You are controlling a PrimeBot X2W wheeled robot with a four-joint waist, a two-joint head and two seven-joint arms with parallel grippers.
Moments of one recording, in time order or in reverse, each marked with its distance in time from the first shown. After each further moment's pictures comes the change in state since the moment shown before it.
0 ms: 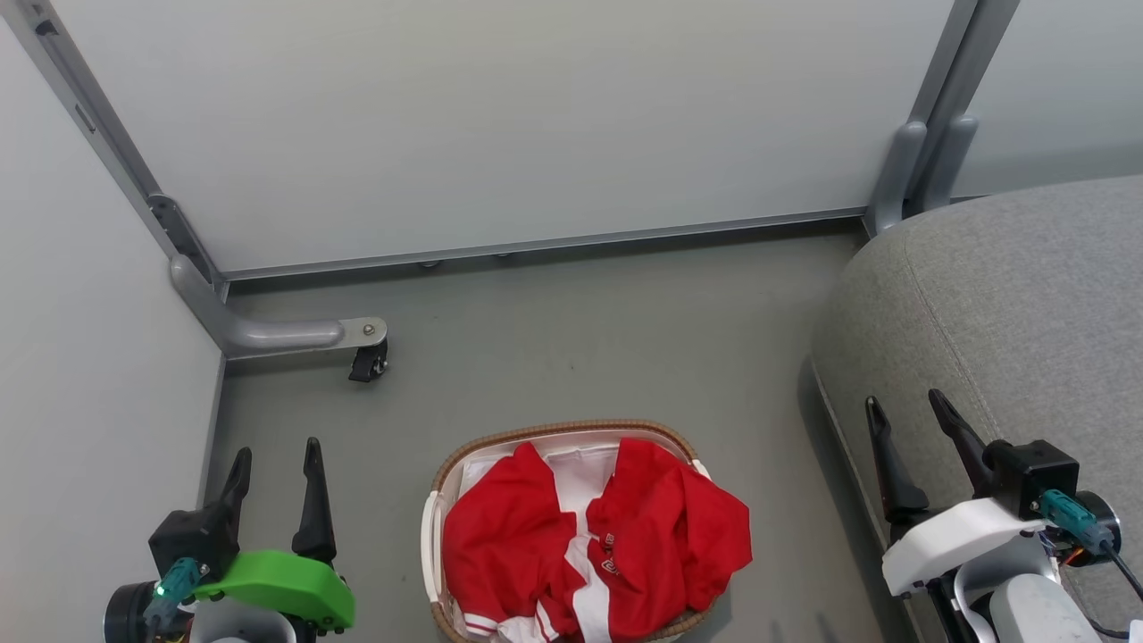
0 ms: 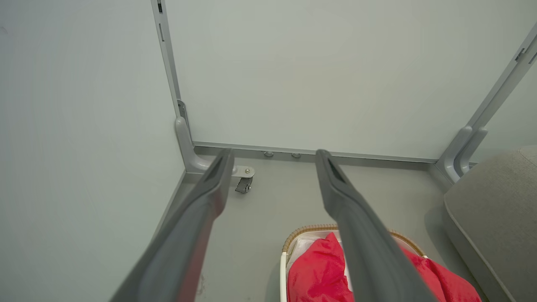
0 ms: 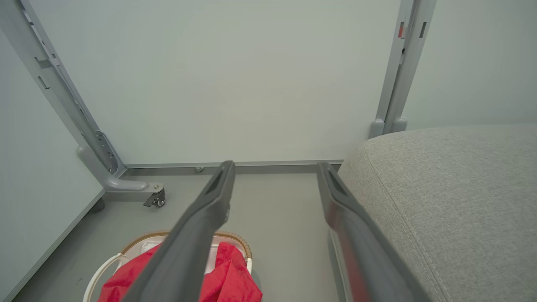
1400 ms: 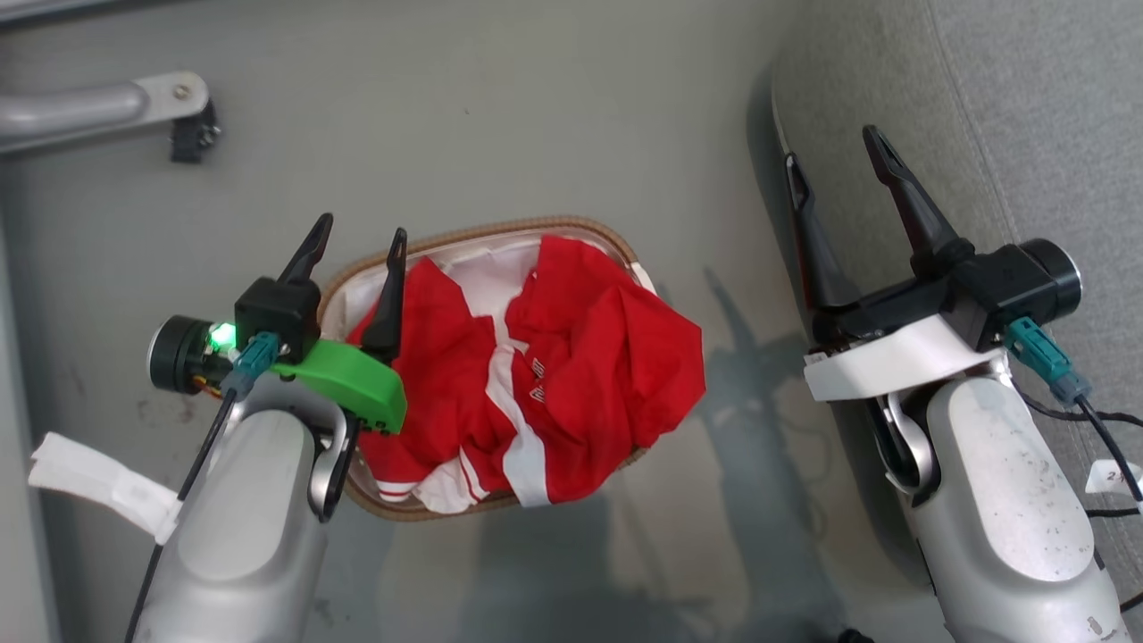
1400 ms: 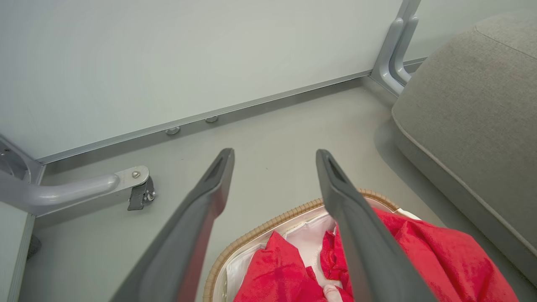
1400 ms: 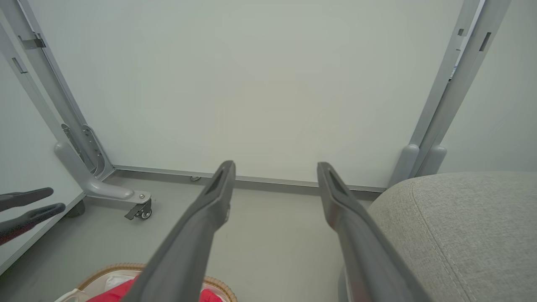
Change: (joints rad) left arm -0.453 0.080 -0.298 0.185 0.025 -0.005 -0.039; right arm -0.330 0.051 0.112 -0.173 -0.110 0.001 -0.035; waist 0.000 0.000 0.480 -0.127
